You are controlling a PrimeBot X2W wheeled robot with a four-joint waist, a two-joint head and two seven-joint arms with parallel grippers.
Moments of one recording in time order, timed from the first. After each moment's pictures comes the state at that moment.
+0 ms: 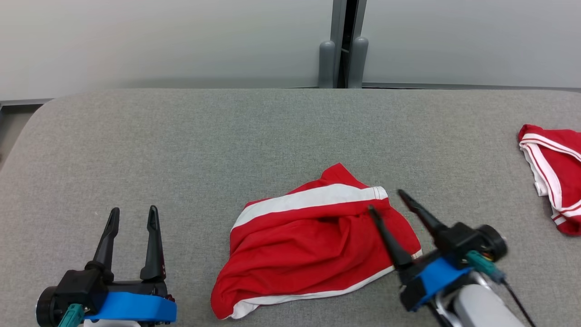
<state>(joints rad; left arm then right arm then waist) -0.10 0.05 0.00 0.16 -0.16 -0.05 -0.26 -0.30 -0.22 0.41 0.38 0.17 0.13 -0.25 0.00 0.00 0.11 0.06</state>
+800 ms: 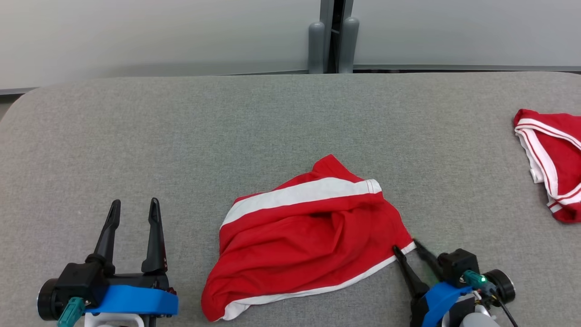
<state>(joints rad) -0.13 0.05 -0.01 0.15 -0.16 -0.04 -0.26 -0.26 -0.19 0.30 0.65 0.15 0.13 -0.22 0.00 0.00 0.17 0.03</state>
